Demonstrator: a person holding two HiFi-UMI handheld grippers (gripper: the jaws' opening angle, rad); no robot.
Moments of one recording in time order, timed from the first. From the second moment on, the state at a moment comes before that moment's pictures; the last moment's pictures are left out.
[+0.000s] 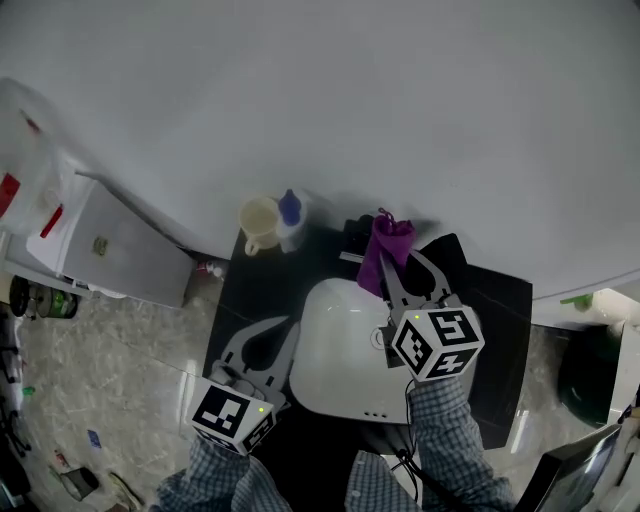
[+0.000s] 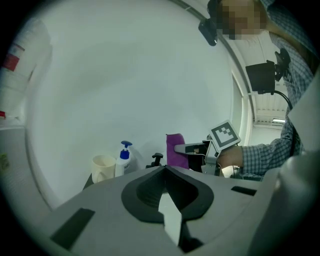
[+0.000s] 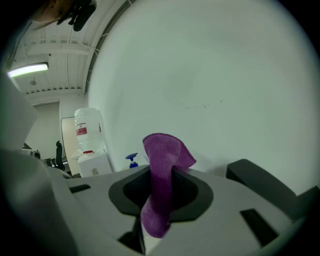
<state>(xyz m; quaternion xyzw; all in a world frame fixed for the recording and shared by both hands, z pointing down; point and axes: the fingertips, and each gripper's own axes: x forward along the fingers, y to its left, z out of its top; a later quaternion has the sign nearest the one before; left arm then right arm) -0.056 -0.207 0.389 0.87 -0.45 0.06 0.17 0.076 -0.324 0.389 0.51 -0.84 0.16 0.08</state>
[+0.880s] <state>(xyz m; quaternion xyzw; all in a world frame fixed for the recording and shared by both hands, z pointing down) -0.071 -0.219 0.410 0.86 -0.48 0.07 0.19 0.097 -0.371 0.477 0.56 -0.77 0.22 0.19</state>
